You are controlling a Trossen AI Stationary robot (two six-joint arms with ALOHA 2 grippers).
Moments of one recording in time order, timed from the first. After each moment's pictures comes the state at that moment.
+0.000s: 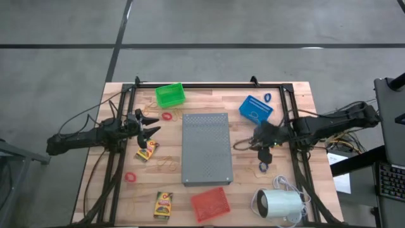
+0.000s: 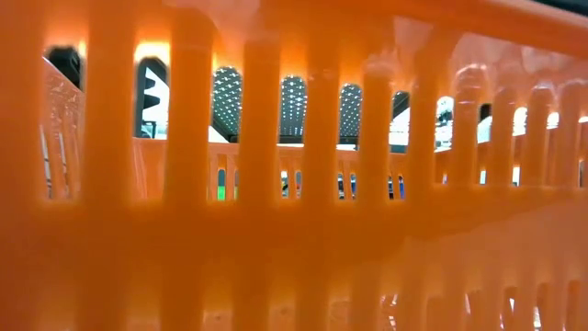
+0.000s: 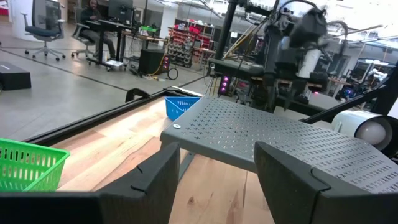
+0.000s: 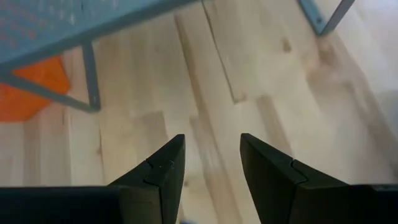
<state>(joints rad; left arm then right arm) 0.12 0.02 0.02 -0.01 -0.14 -0.21 0.19 0.96 0.68 -0.66 0.10 0.49</state>
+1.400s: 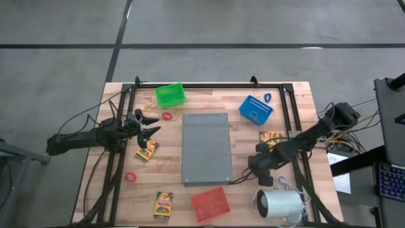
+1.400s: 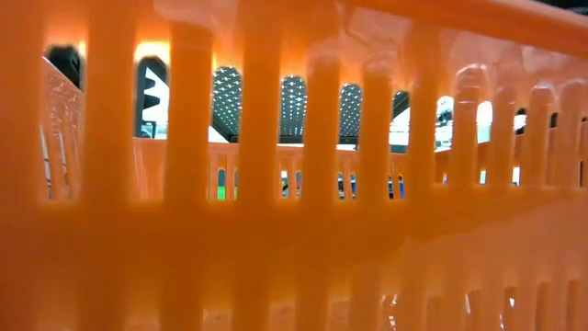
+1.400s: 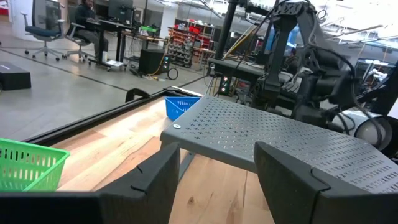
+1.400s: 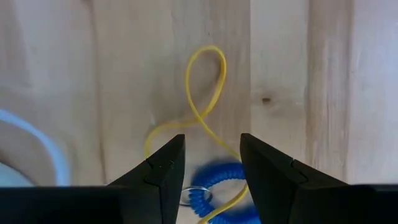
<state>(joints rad) 0.12 0.02 0.02 -0.01 -0.14 -0.21 0.49 1.43 0.68 -0.63 0.03 0.57</state>
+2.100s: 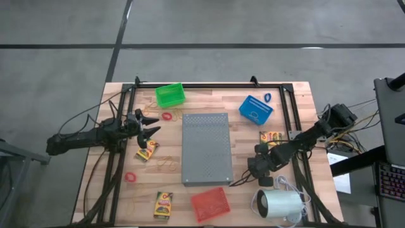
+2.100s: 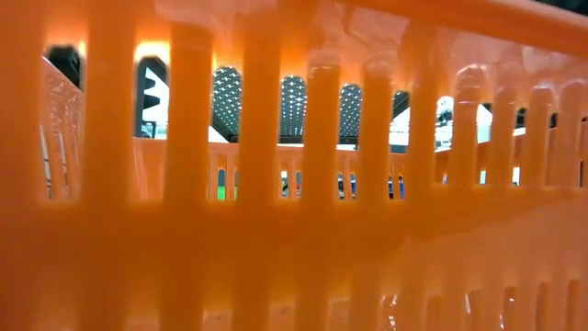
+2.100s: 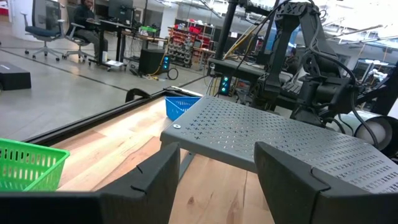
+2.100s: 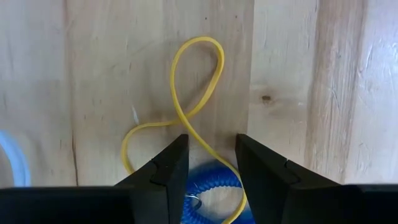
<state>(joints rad) 0.12 0.02 0.02 -0.01 -0.14 -0.21 0.49 1.49 0.68 -0.62 0.07 0.51</state>
